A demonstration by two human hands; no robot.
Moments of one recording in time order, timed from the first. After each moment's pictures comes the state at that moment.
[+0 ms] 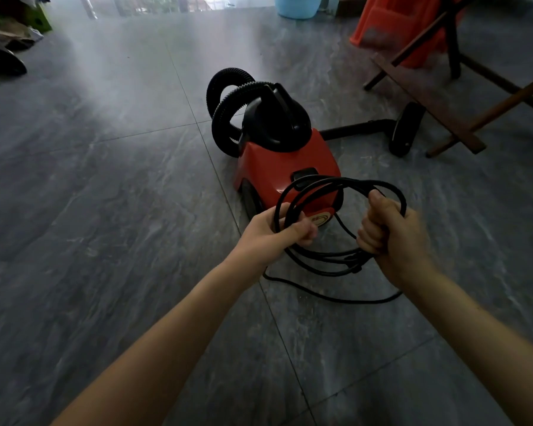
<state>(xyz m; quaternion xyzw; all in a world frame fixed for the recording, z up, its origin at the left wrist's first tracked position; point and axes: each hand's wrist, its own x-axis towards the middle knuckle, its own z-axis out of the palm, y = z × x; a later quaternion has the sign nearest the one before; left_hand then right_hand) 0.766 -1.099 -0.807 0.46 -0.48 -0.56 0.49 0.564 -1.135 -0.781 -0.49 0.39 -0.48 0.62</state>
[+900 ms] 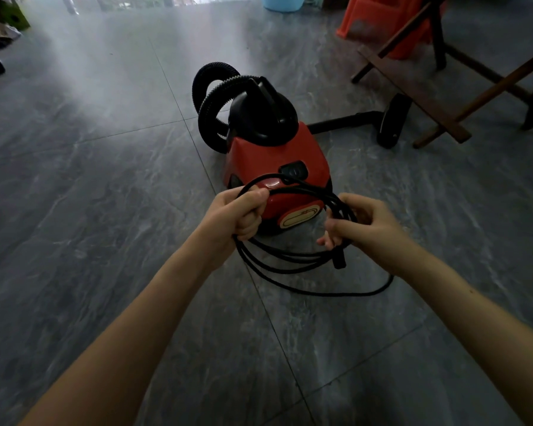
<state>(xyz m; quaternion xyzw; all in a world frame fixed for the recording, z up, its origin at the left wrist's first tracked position) 0.800 -1.108 -0.790 0.38 -0.46 -0.62 0.51 0.559 -1.132 -0.773 -0.65 0.38 -0.32 0.58</state>
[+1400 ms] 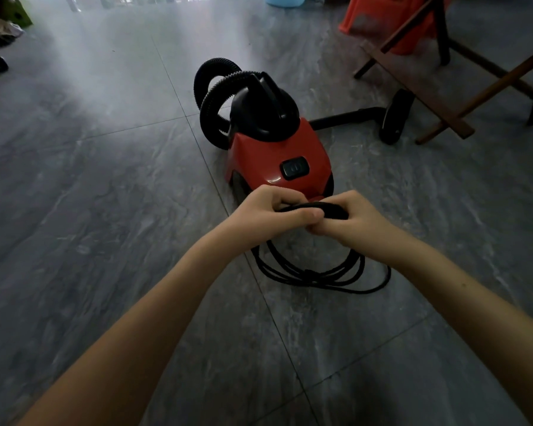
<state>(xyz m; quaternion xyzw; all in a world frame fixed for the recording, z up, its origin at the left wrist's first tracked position) 0.768 -1.107 -0.760 0.46 -0.65 -0.51 0.33 0.584 -1.128 -0.755 -0.74 0.40 -0.21 0.49</state>
